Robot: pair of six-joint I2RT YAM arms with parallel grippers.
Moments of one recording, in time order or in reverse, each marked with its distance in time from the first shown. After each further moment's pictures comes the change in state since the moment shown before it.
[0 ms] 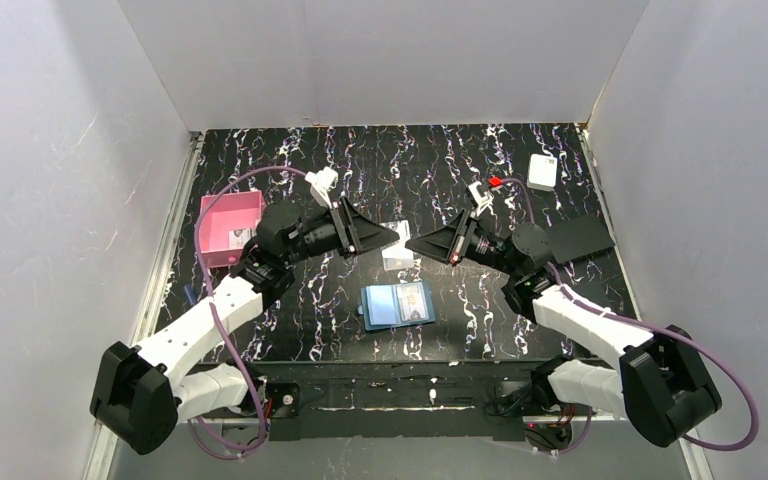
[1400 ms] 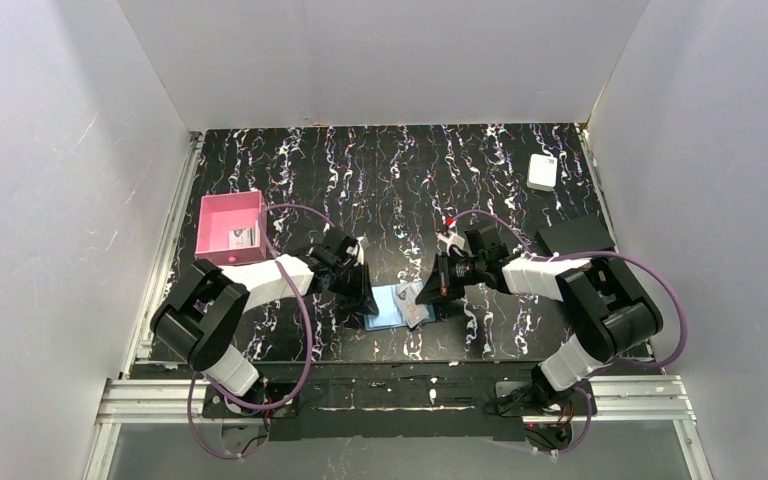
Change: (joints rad) left arm -0.083 0.461 0.008 -0.586 -0.192 0.373; right arm -0.064 0.430 0.114 -0.800 -0.104 -0.705
